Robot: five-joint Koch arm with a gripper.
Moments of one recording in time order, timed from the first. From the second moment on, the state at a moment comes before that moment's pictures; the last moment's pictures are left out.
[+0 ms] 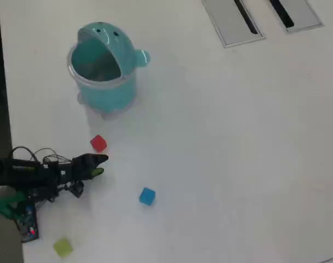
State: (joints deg) arm -1.8 131.1 177.5 -15.4 -10.2
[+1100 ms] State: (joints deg) arm -13.9 131.1 177.5 -47.4 -37.8
